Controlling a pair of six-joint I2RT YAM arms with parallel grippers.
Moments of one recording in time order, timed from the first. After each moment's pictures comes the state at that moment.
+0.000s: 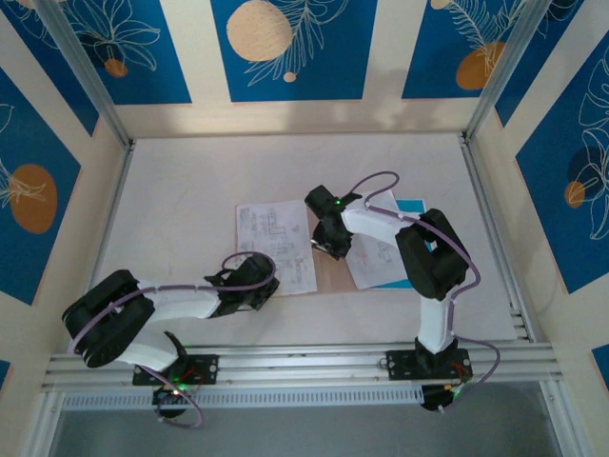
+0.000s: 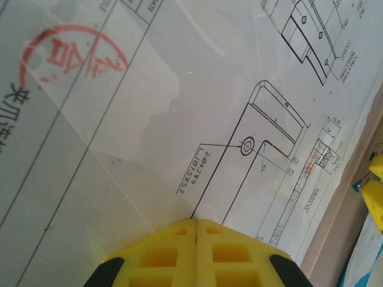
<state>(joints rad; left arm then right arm) -0.87 1.42 0.45 0.06 -0.10 -1.56 0.64 1.92 1.29 -0.78 -0.02 1.13</state>
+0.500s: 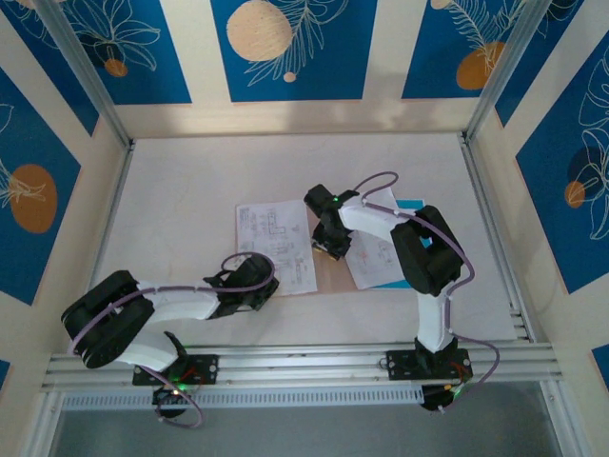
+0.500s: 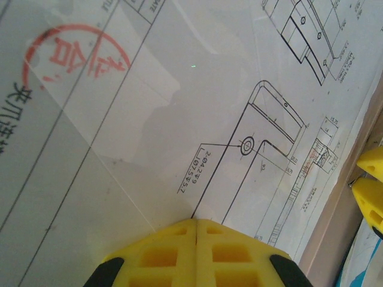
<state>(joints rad) -0.87 1.41 0.44 0.08 -0.10 -1.57 0.63 1.96 1.34 -0.84 -0.03 1.16</state>
